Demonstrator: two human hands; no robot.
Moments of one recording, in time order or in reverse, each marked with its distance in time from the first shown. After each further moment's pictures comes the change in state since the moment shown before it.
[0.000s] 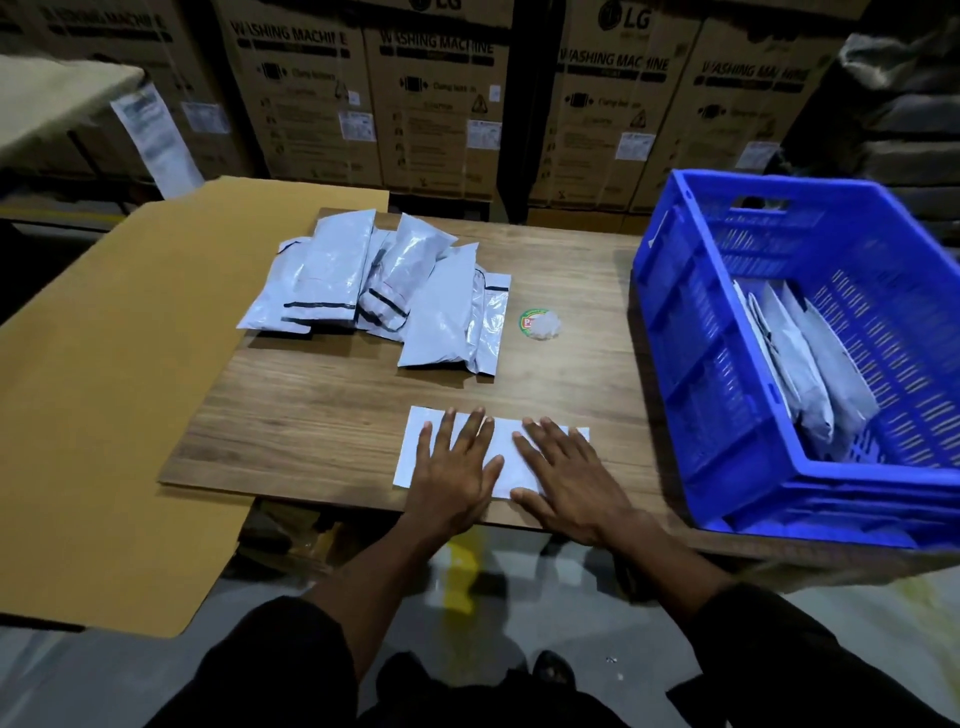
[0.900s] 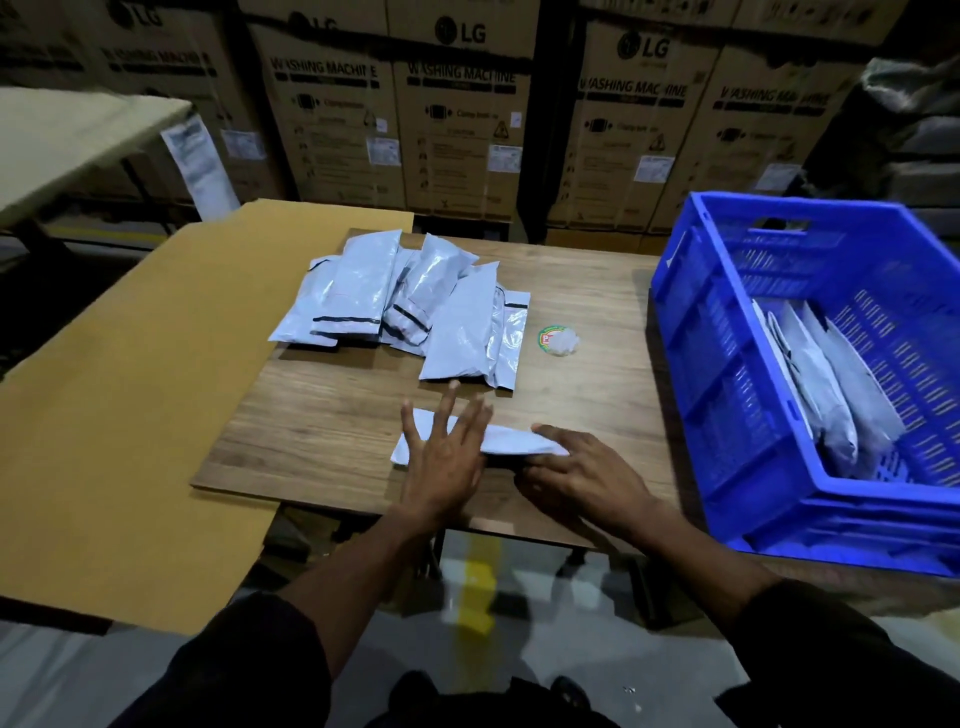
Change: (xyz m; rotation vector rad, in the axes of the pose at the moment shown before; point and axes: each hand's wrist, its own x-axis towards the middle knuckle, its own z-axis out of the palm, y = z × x) left_hand 0.014 -0.026 -0.044 0.185 0.085 0.032; right_hand 0.010 -0.004 -0.049 -0.095 0.611 -0.475
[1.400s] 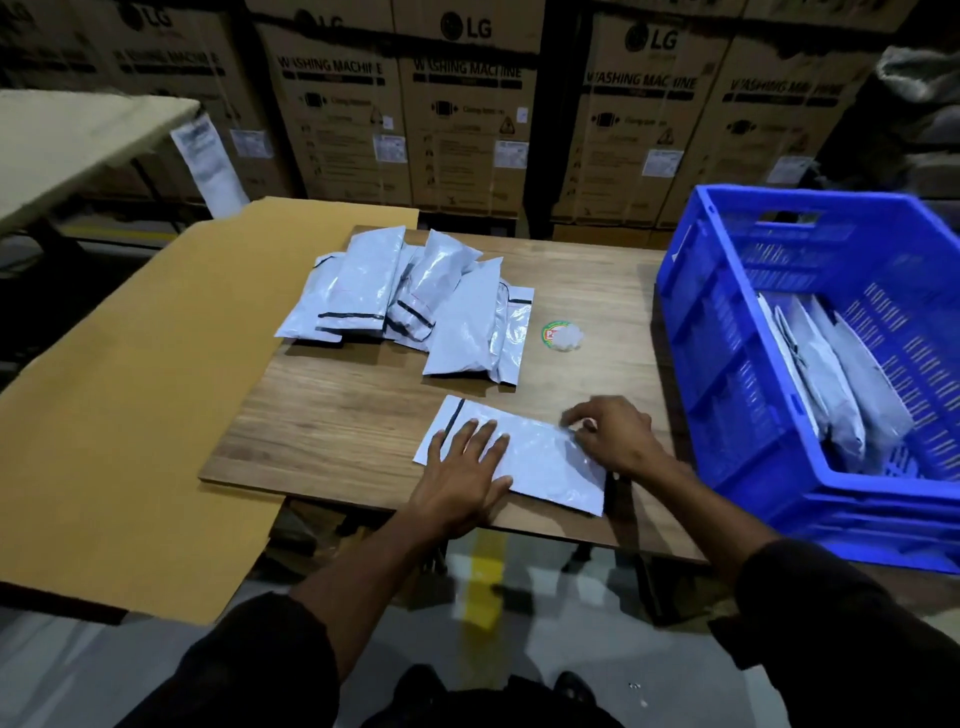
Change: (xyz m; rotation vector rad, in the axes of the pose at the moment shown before) left_hand -0.014 0.013 0.014 -0.112 -0.402 0.029; right_hand 0.015 0.044 -0.011 0.491 -0.392 0.950
